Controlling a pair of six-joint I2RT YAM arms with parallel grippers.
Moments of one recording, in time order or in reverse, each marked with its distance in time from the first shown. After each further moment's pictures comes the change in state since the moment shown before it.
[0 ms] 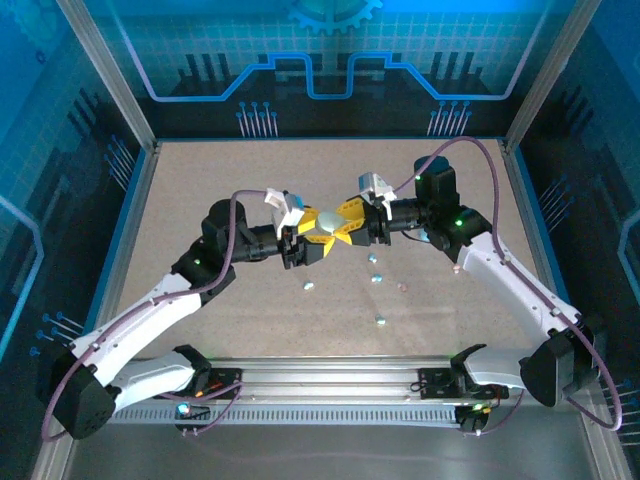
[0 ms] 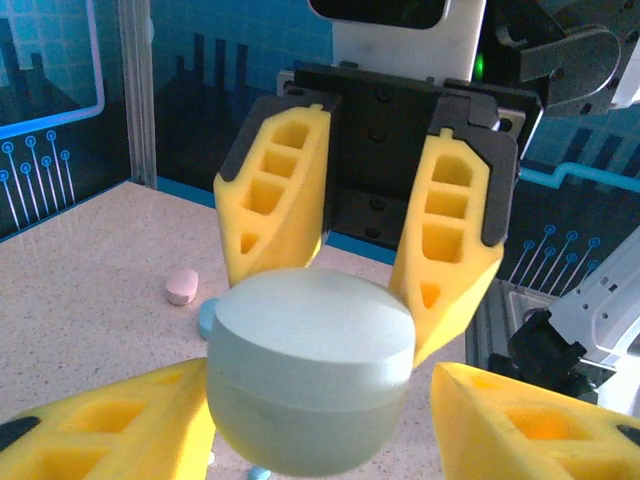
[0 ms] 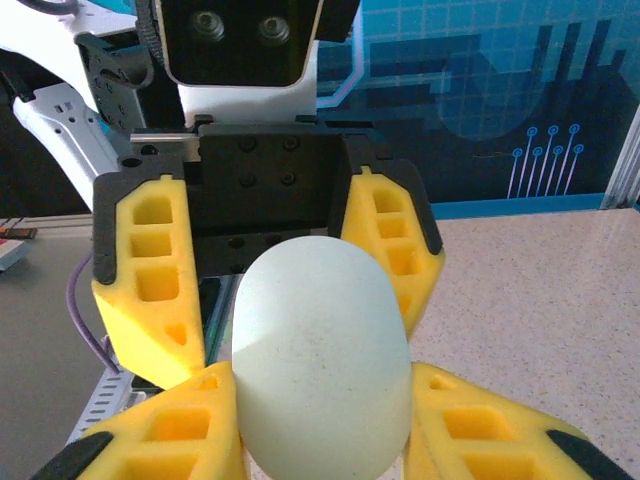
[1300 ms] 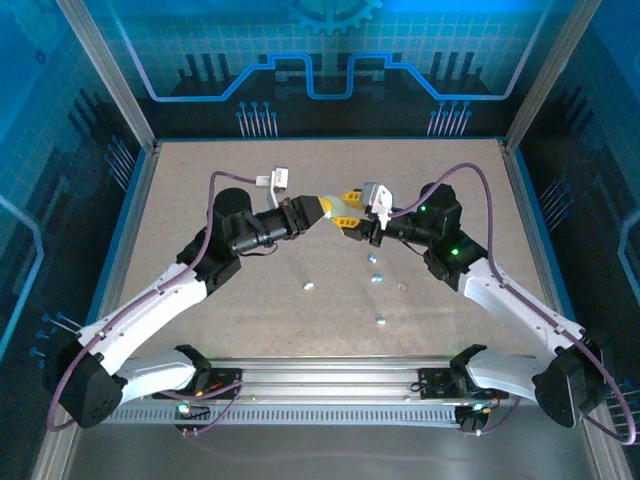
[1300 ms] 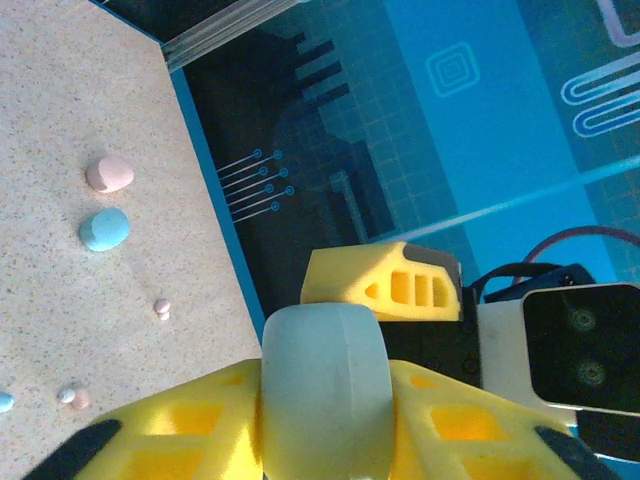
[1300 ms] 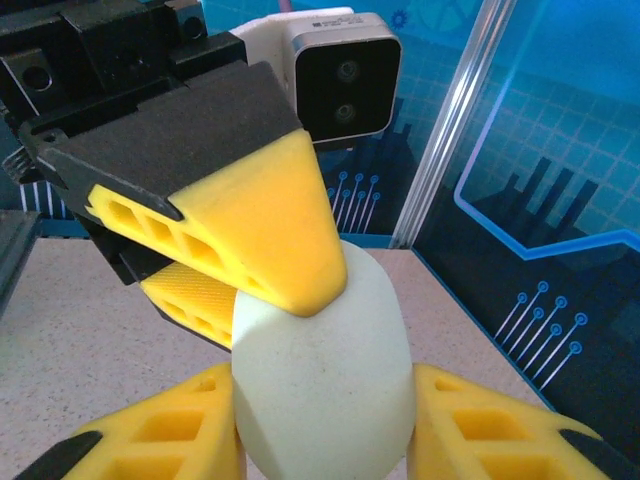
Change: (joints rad) left arm 0.000 0.068 0.083 -0.012 -0.177 -0.971; right arm 0.073 -0.118 -0.232 0.405 0.415 -0.020
